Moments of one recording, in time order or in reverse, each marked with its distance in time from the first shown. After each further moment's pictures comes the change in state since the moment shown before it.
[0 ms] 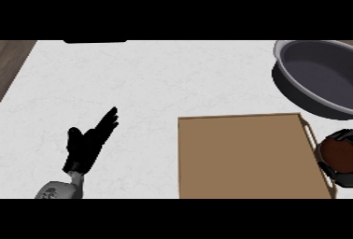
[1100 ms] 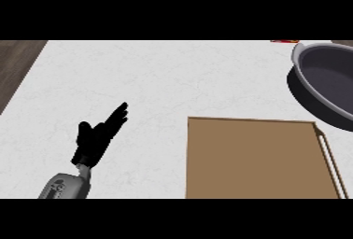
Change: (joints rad) left arm -0.058 -0.018 -0.027 0.013 -0.009 -0.038 0.012; right arm -0.218 -0.424 -0.159 0.508 0.158 0.200 -0.305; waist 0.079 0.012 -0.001
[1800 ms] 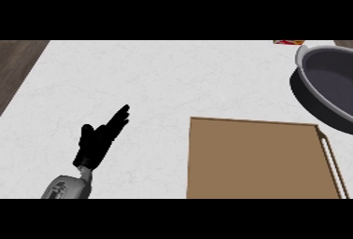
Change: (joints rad) left arm 0.014 -0.009 -0.008 -0.008 -0.021 -0.004 0.002; right arm -0.377 0.068 0.177 0.099 0.302 -0.070 0.075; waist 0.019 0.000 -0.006
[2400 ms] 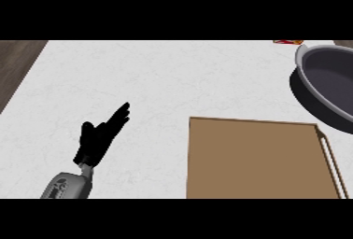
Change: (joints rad) left arm -0.020 -0.005 0.013 0.020 -0.004 -0.010 -0.009; right arm -0.186 0.176 0.225 0.105 0.345 -0.301 0.186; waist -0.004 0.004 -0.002
